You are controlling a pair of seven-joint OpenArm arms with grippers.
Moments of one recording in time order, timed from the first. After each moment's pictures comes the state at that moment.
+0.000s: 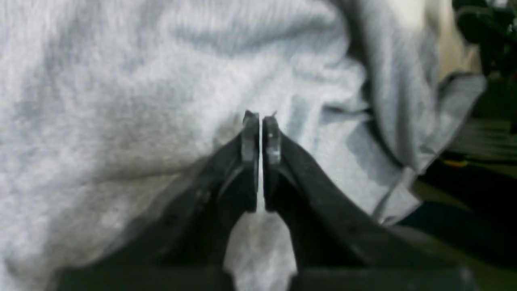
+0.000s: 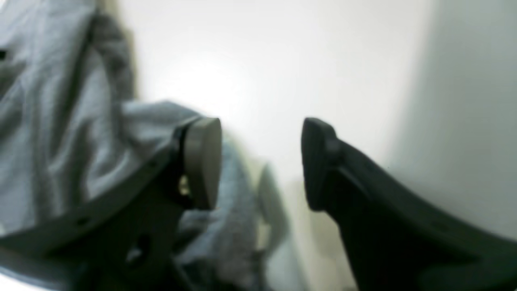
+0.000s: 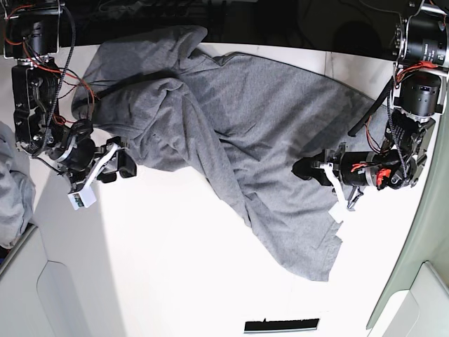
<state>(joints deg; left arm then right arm) -19.9 -23.2 7.2 50.0 -54.1 -37.9 57.6 7.0 17.3 0.0 70.1 31.0 31.4 -40.7</state>
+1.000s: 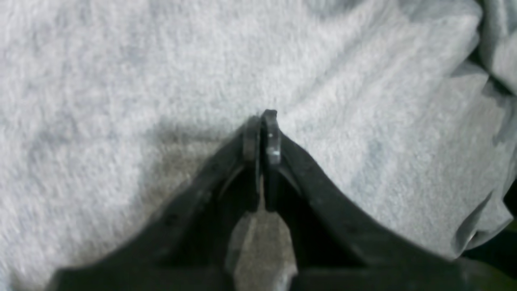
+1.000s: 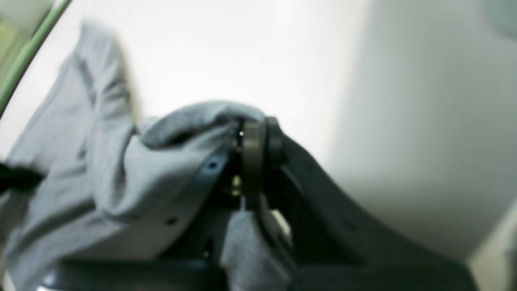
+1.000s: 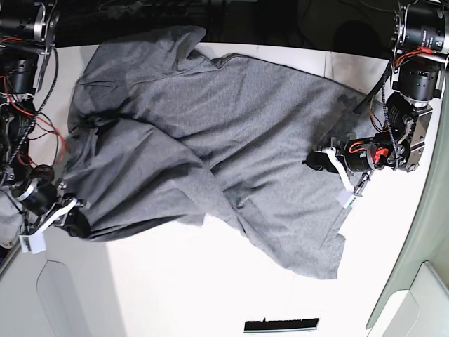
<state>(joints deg) -14.9 -23.2 6.8 50.6 -36.7 -37.7 46.4 16.8 18.5 13.9 67.6 32.3 33.5 -38.3</state>
